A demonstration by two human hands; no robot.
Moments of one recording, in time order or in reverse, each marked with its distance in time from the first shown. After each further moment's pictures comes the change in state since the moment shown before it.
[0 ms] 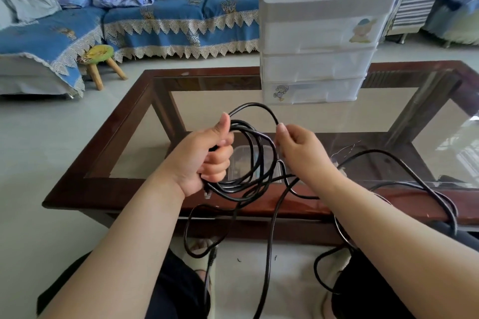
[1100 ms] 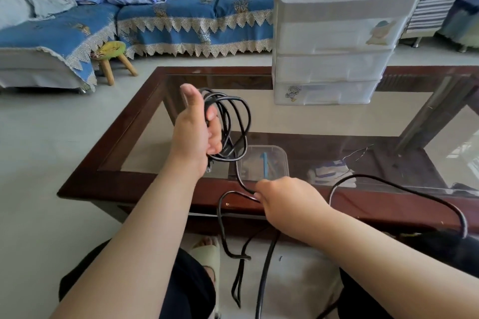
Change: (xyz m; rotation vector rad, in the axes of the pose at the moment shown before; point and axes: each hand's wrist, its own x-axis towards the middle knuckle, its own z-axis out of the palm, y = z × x) left_hand 0.005 0.013 0.001 -0.009 0.494 0.297; right_hand -0.054 -0.006 0.031 -0.835 -0.432 -0.334
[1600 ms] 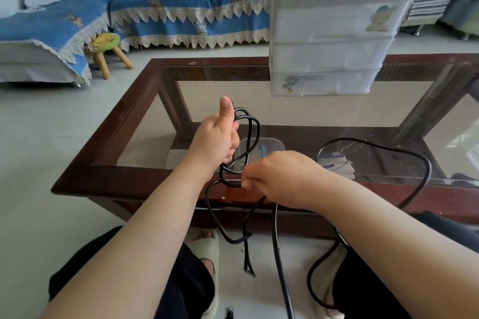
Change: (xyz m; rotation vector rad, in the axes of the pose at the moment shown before) left_hand -0.001 -0.027 0.014 0.406 -0.178 -0.023; right_hand 0.015 0.004 -0.036 -0.064 -0.066 -0.246
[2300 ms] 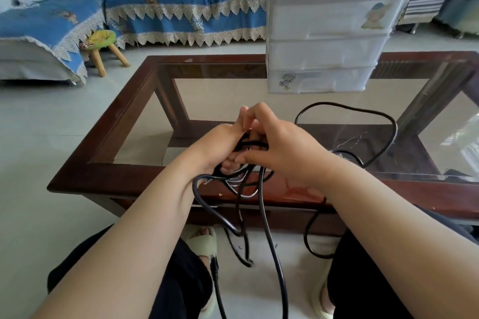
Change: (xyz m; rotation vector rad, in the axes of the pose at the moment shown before) left_hand 0.004 -0.002 0.004 -0.007 -0.384 -0.202; right_hand 0.005 0.013 -0.010 0.414 0.348 0.059
